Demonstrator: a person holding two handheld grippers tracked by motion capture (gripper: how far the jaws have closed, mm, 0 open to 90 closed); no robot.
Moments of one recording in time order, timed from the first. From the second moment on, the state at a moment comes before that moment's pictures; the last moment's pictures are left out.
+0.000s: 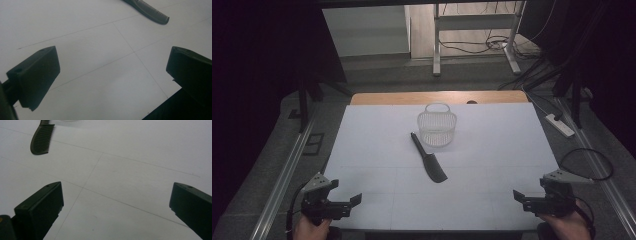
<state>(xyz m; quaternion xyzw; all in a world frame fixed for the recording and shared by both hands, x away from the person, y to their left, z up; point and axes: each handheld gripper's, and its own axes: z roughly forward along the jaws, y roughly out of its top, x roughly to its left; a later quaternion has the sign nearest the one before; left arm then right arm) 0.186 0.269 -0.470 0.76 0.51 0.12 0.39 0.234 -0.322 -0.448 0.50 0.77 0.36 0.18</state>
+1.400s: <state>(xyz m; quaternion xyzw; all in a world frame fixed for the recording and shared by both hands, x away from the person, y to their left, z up) 0.197 0.260 -0.469 0.77 0.49 0.12 0.39 0.233 -0.317 -0.448 0.48 0.78 0.35 0.19</state>
